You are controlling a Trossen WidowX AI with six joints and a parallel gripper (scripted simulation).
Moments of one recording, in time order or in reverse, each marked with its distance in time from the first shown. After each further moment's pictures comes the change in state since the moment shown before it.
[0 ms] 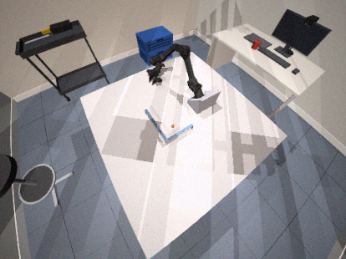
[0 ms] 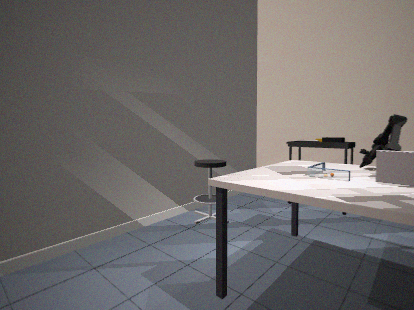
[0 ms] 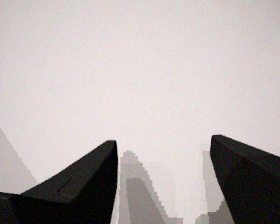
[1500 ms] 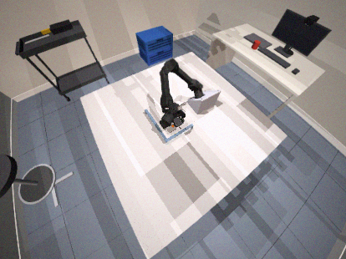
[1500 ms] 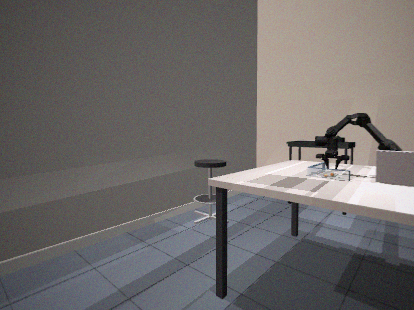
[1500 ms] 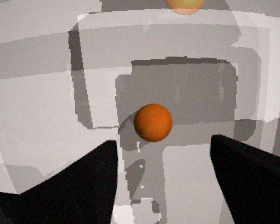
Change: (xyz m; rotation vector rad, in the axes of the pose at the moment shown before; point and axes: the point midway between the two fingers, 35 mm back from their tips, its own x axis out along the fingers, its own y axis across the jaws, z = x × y) arm 0.060 0.484 0.143 -1.383 0.499 0.482
